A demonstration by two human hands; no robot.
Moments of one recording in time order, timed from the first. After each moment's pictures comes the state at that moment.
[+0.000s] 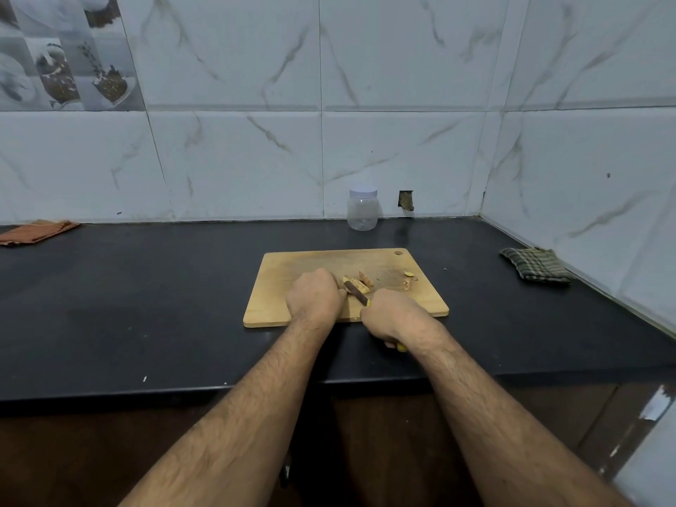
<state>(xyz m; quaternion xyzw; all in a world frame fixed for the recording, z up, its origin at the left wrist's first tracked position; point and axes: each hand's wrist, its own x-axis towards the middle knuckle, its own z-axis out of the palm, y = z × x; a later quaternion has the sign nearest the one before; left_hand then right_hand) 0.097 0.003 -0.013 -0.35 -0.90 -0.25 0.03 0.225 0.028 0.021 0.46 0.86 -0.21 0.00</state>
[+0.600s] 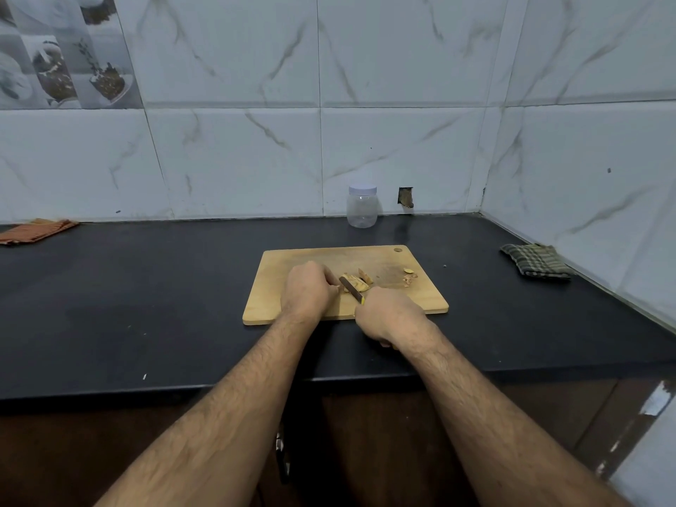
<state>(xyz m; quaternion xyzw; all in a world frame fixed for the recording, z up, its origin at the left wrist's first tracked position) 0.082 -0.003 -0.012 -0.39 -0.86 -0.33 0.01 0.221 0.022 0.018 0.45 0.87 -0.18 -0.02</state>
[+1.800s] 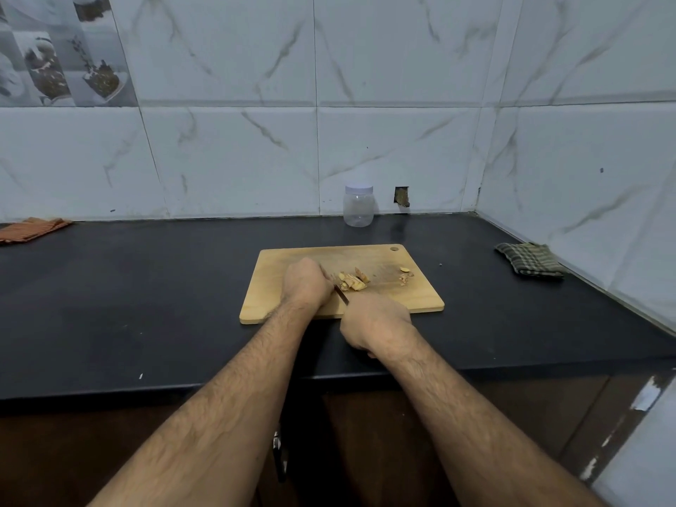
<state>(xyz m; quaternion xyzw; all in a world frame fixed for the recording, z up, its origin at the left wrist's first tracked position) 0.081 0.001 -0.005 -0.36 -0.86 -0.35 -0.06 0.215 -0.001 0.018 0.44 0.89 -0.12 0.00</state>
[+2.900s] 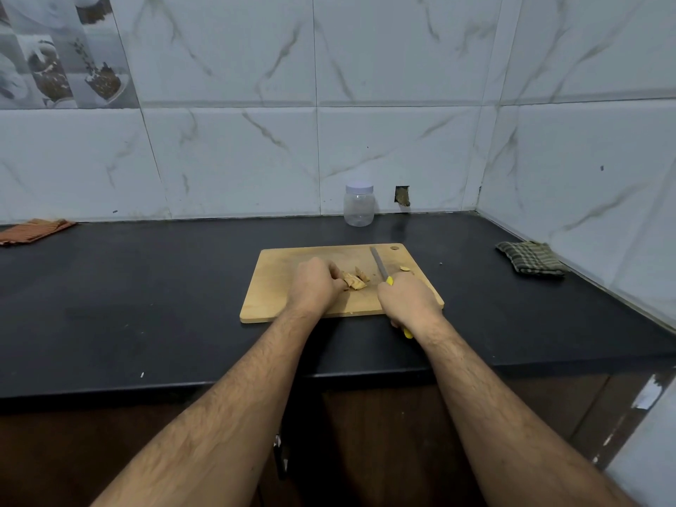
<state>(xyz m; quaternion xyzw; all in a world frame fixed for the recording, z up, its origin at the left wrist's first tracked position) 0.088 0.006 -0.010 -0.43 -0.83 -0.35 -0.01 0.237 0.059 0.004 0.48 0.82 -0.26 -0.18</state>
